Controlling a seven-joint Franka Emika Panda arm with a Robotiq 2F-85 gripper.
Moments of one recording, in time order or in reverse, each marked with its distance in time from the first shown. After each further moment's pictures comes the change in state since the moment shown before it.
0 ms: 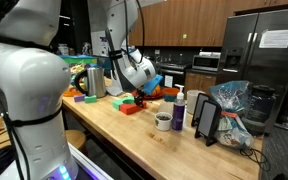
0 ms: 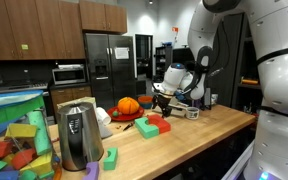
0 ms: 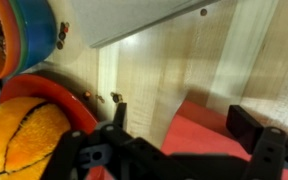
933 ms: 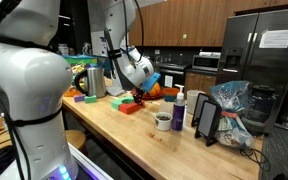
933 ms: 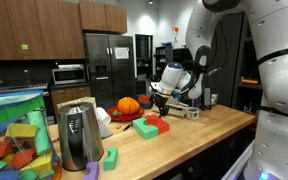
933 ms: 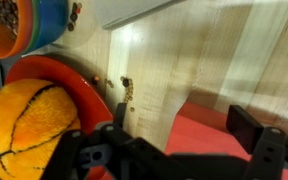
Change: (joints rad) arm 0.055 -0.002 -0.017 0.019 0.000 -0.008 0.000
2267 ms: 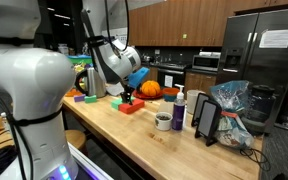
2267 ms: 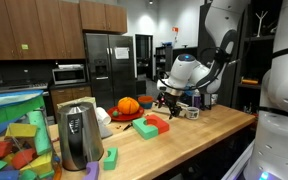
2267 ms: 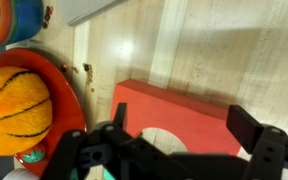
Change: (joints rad) arm 0.130 -0.306 -0.087 -0.255 -0.159 -0.186 0.136
